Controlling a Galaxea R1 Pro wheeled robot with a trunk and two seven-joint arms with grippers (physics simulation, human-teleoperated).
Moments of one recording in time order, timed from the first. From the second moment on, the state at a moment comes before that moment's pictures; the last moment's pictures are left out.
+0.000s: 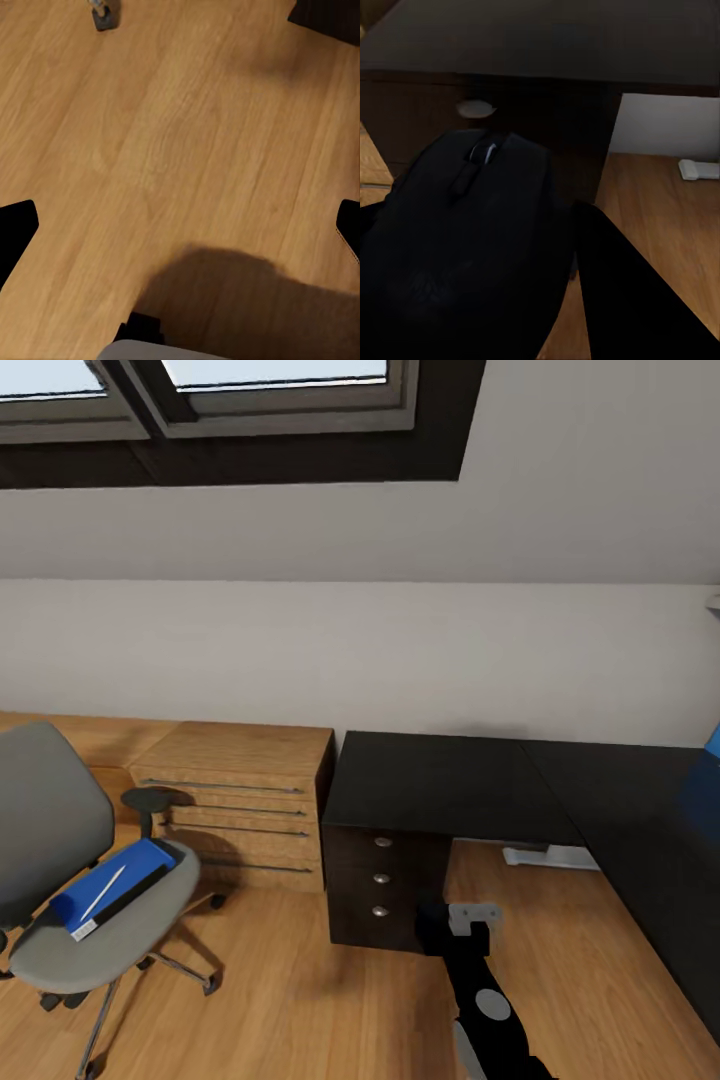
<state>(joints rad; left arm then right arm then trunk) -0.09 0.00 0.02 -0.31 0.24 -0.40 0.01 -0.15 0.08 0.26 -1.36 -0.05 0.24 -0.30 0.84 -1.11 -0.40</state>
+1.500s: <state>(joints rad) -0.09 -0.02 0.02 -0.30 0.24 -0.47 0.01 -0.18 0.17 0.26 -1.54 -0.05 0.59 -0.40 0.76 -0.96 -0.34</state>
